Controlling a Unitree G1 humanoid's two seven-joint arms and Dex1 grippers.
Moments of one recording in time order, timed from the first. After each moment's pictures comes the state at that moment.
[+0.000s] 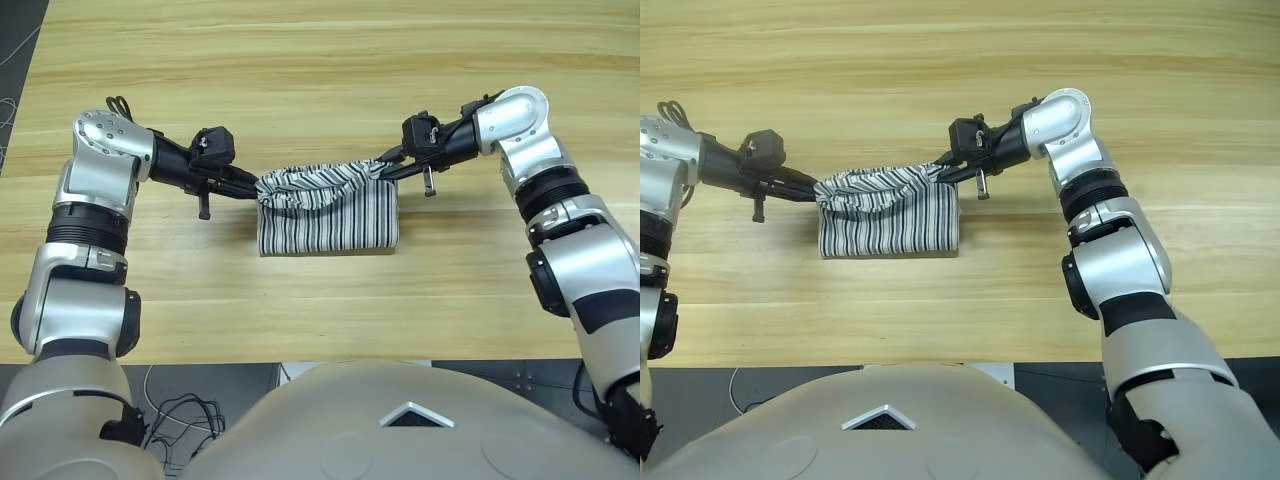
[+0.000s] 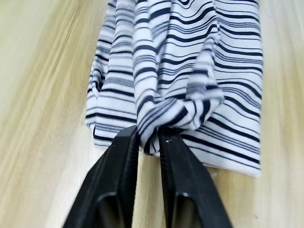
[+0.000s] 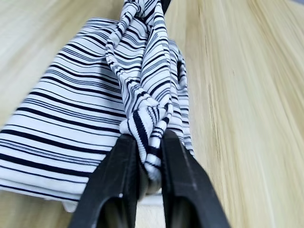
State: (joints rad) left arm -0.59 0.71 -0.32 0.77 -0.06 -0.01 -1.47; right arm -0.85 -0.28 0.39 1.12 0.00 -0.46 1.33
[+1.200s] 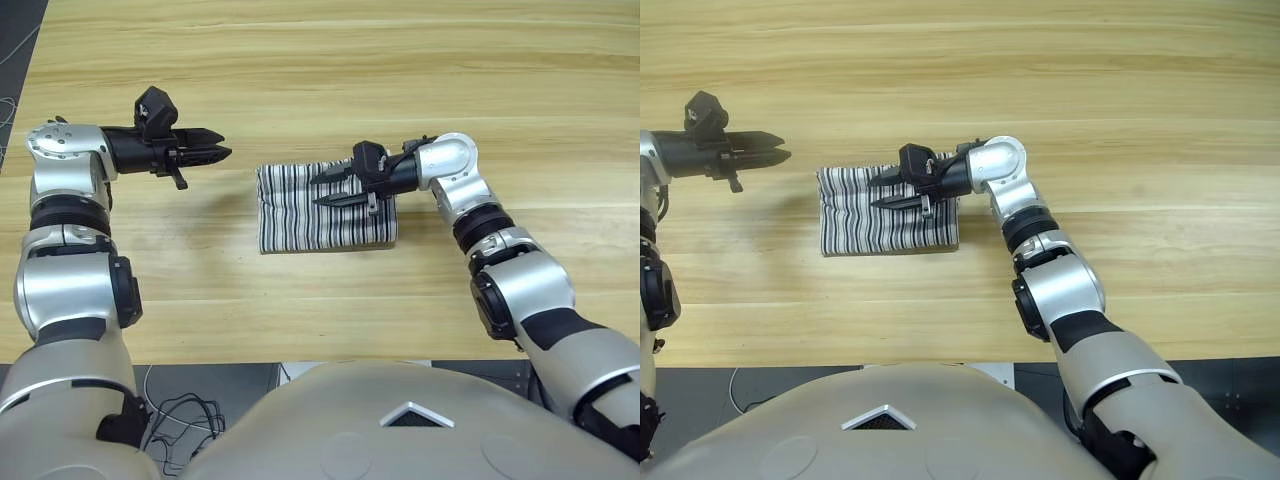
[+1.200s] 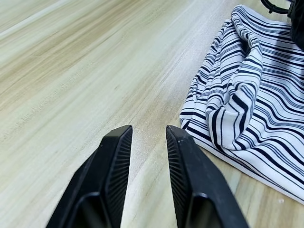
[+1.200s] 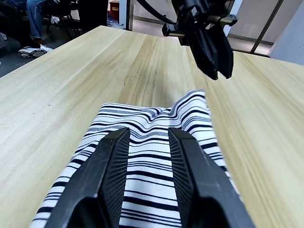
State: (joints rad) left arm -0.68 0.69 -0.03 1.15 -0.06 -0.16 -1.37; right arm -0.71 -0.02 0.26 1.10 0.00 -0.52 1.30
